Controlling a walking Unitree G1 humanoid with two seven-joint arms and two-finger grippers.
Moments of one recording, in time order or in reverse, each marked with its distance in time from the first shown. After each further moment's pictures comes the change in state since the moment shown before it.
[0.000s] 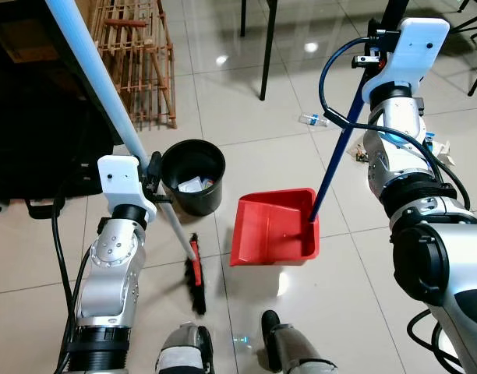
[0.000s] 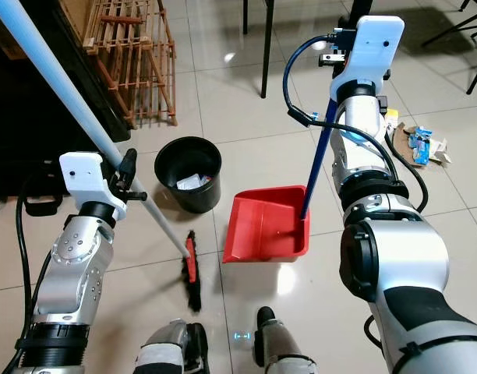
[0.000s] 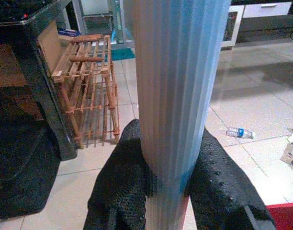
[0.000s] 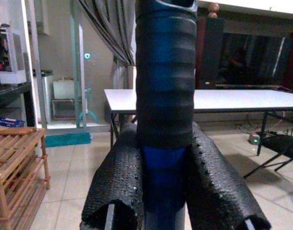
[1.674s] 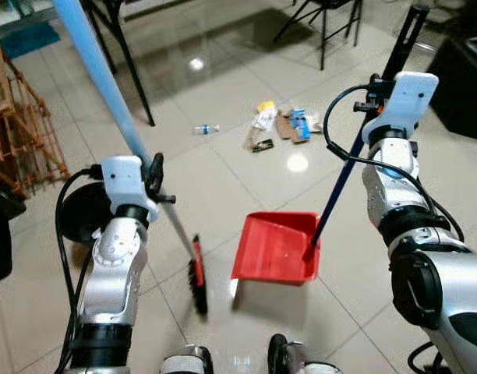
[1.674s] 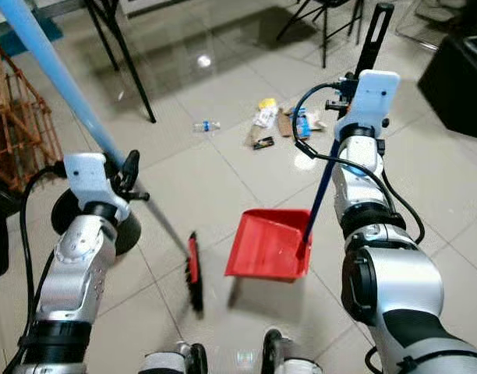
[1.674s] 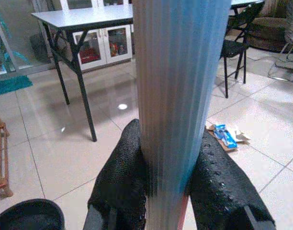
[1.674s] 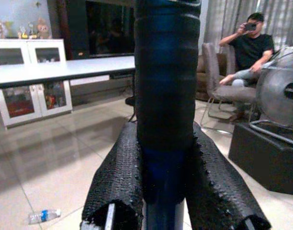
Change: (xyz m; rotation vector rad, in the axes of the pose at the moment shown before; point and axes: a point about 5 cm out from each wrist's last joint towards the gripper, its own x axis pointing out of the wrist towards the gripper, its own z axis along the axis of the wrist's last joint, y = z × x) left arm 0.005 -0.006 0.001 -0.015 -0.002 -0.023; right arm -0.037 -0.019 -0.049 -0.016 0.174 -0.099
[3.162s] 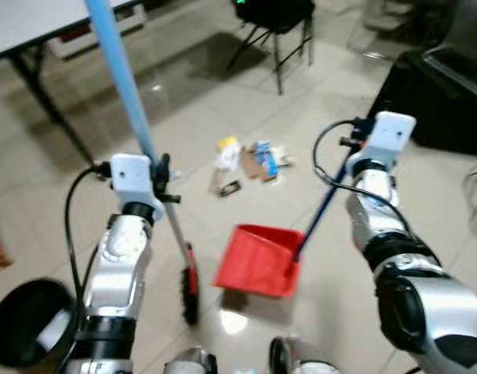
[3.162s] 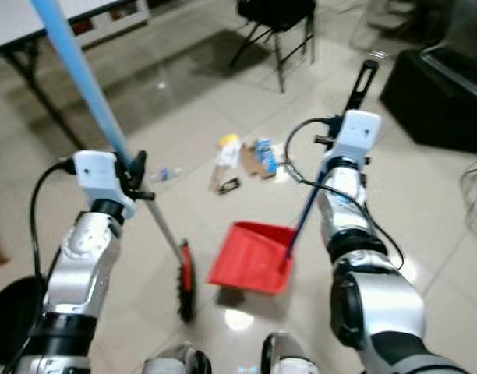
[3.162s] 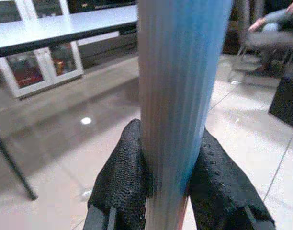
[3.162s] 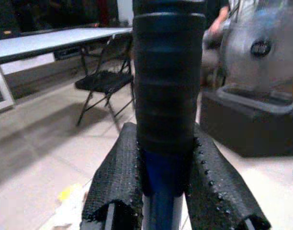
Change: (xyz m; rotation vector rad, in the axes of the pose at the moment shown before) left arm 0.005 -0.005 -0.008 0.008 0.026 -0.025; right arm -0.030 0.008 -0.042 0.053 0.162 -0.048
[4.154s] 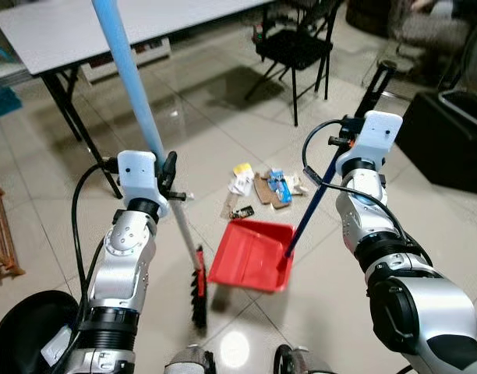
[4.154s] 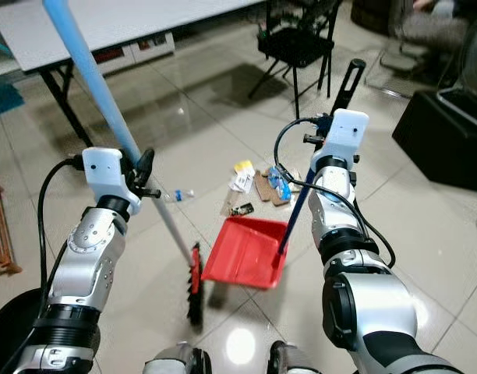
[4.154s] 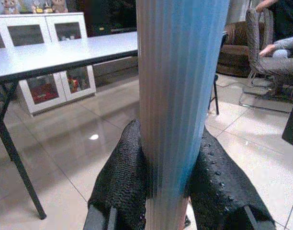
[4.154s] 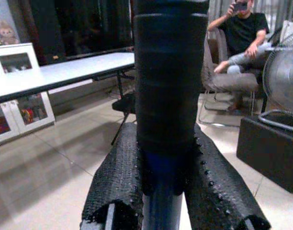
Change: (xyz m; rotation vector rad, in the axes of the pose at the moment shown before) left arm 0.007 -0.001 -0.003 -0.012 0.007 -0.028; right arm -0.003 0.018 -0.001 0.024 0.005 0.044
